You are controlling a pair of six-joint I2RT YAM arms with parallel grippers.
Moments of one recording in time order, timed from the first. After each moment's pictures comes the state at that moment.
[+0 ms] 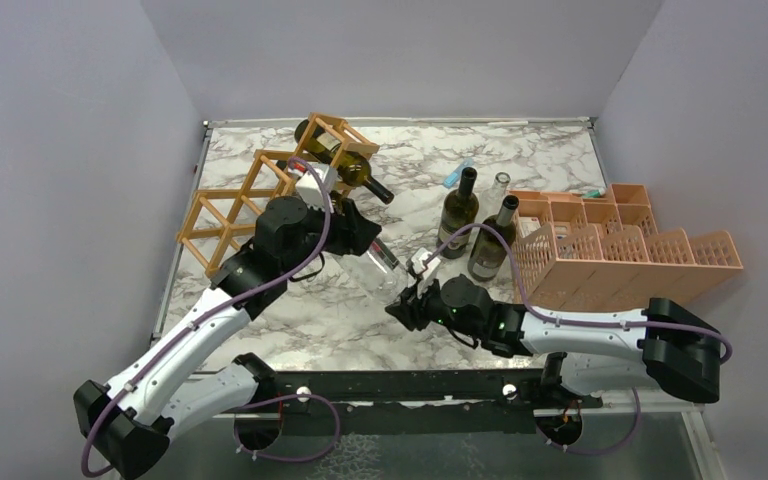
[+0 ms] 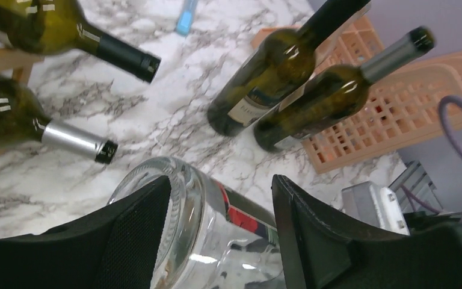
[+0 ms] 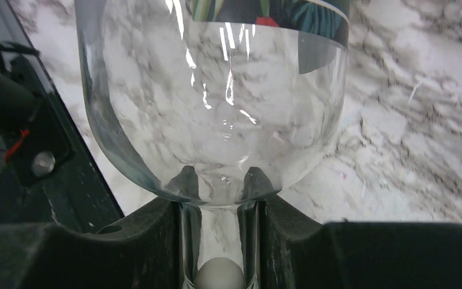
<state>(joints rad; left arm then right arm) -0.64 0.92 0.84 -0.22 0.08 -0.47 1.16 1.20 0.49 0.34 0.16 0.25</state>
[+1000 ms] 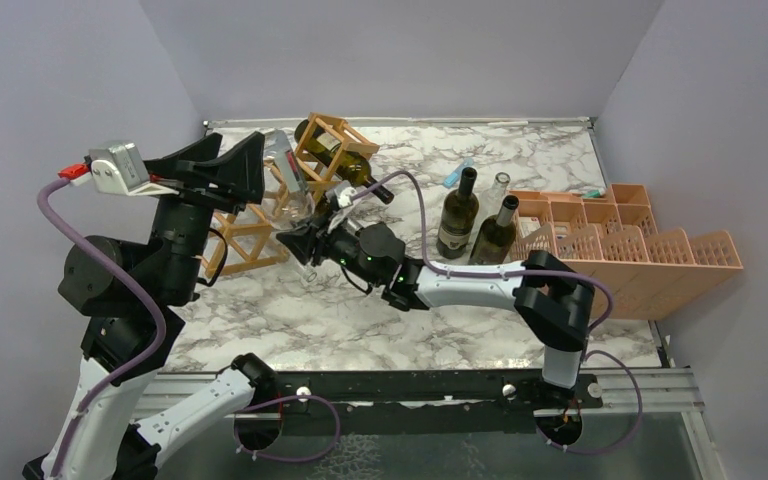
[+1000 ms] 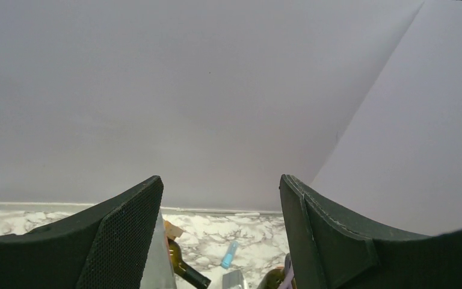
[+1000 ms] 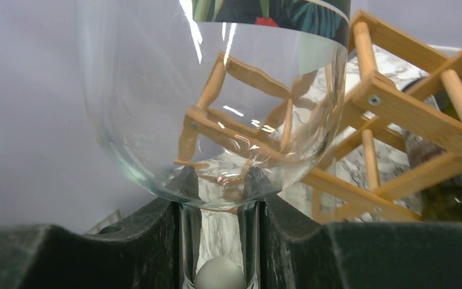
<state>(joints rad) -0.65 0.73 1.40 -0.23 -0.37 -0.24 1.16 1.82 1.18 0.81 0.15 0.33</state>
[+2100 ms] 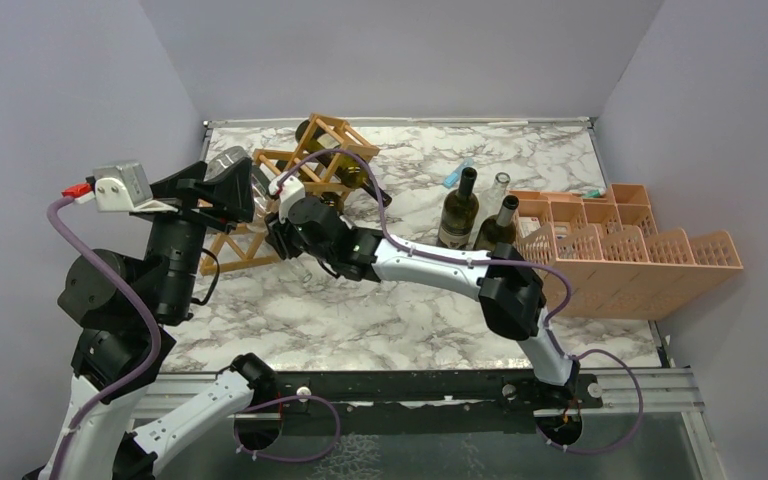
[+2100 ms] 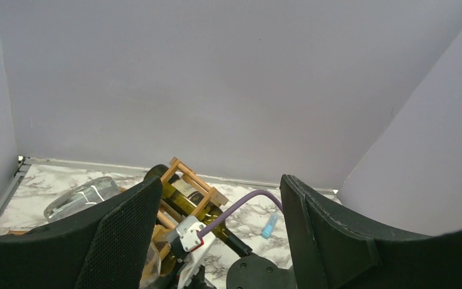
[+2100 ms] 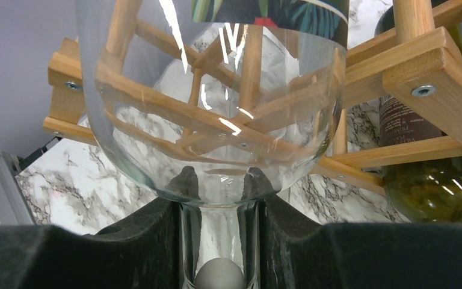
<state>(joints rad) -0.65 0.65 1.36 -0.40 -0.48 -0.20 1.16 2.13 1.79 0.05 0.21 0.21</state>
